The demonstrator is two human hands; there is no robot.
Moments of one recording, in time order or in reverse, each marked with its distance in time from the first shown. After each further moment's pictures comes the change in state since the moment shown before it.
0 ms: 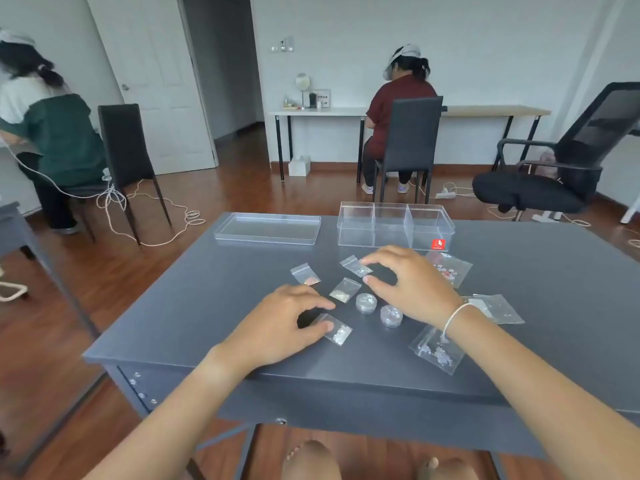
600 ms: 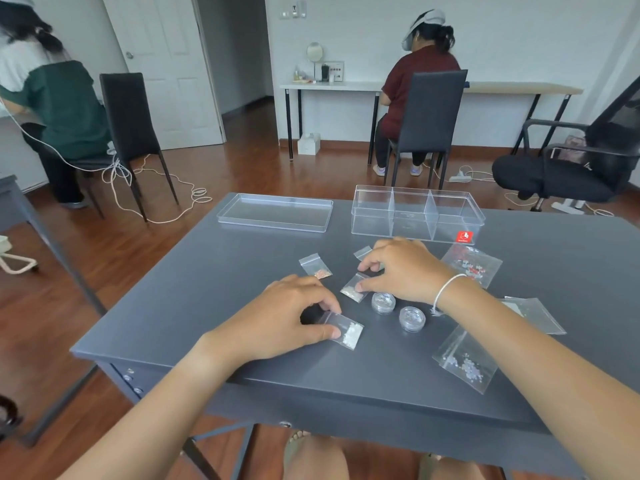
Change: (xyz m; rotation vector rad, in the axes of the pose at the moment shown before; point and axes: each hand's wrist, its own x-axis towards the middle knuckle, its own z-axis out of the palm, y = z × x) left_hand 0.013 -0.011 -0.010 -0.023 -0.113 0.040; right_hand 0.052 0.004 0.020 -0.205 -0.271 0.021
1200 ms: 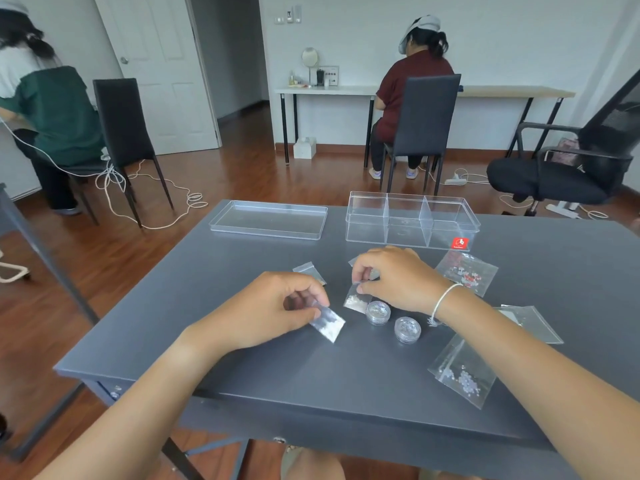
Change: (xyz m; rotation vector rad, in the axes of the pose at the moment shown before) left_hand 0.009 -0.004 -0.017 -0.278 0.073 -0.021; right_hand 0.001 0.002 0.002 0.135 0.021 -0.056
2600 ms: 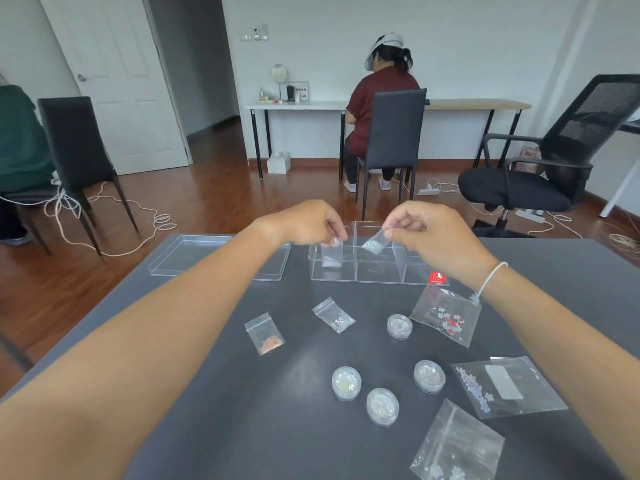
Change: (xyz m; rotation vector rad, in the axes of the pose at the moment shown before) left_hand 0.229 0.003 -0.019 0.325 -0.187 -0.097; right_hand 0.029 0.076 -0.073 0.395 0.456 0.119
